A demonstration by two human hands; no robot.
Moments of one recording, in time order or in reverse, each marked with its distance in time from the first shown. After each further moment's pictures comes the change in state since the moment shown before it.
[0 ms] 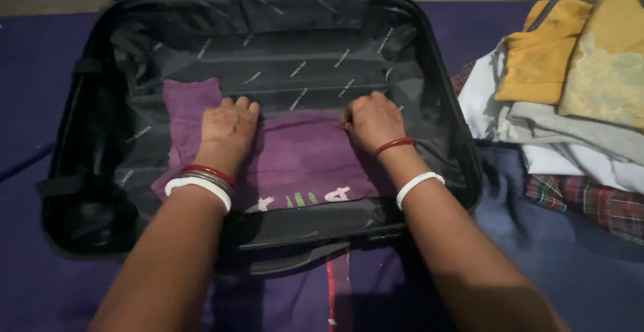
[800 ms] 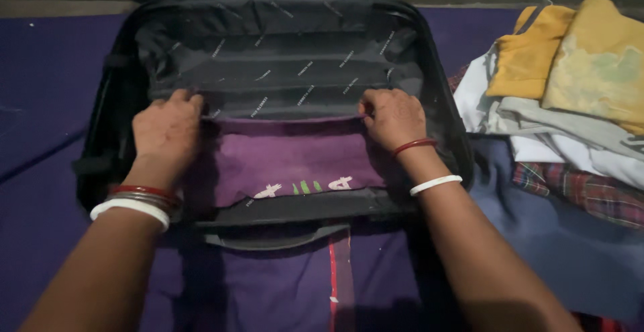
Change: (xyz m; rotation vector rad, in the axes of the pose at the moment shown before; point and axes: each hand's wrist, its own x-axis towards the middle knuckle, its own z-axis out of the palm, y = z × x) left_hand -0.086 -0.077 -0.040 -0.030 0.276 -0.132; right_hand -0.029 0.004 -0.039 0.058 0.167 -0.092
